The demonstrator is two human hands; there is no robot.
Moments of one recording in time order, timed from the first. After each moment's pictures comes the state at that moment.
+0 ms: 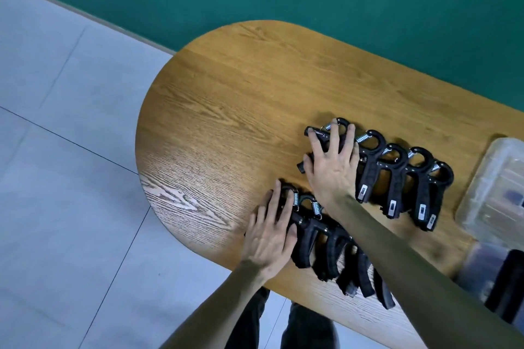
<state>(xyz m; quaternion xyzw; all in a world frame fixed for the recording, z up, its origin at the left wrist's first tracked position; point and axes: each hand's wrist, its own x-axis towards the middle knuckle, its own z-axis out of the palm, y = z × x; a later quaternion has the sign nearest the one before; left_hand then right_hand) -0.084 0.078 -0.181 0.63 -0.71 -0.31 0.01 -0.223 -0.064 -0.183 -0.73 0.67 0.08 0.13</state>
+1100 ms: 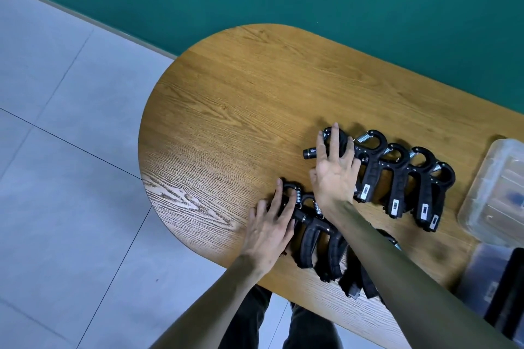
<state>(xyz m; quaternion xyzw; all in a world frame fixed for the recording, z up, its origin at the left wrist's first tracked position) -0.073 0.080 -0.199 0.62 -0.74 -0.23 0.05 -0.216 -0.048 -0.189 -0.71 0.68 0.09 0.11</state>
